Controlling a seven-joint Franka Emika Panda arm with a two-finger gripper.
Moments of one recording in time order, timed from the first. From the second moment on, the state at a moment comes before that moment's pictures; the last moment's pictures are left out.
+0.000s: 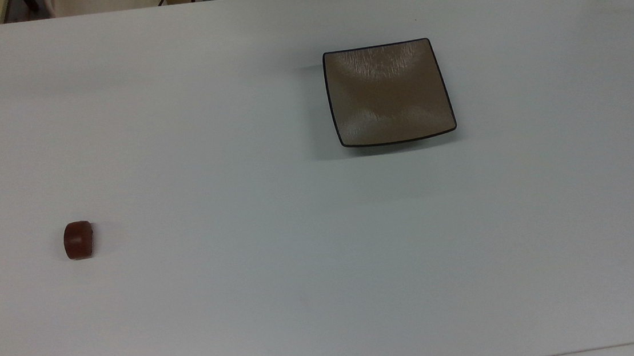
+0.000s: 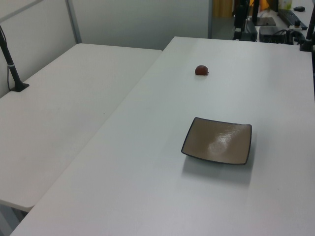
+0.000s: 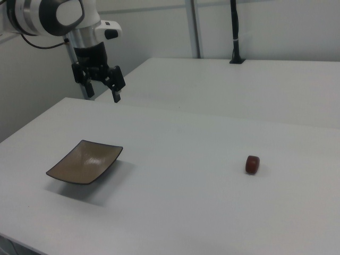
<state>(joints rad) 0.12 -0.05 0.00 -1.61 0.07 1.62 -0.02</state>
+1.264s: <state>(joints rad) 0.00 0.05 -0.03 -1.55 0.07 1.66 -0.07</state>
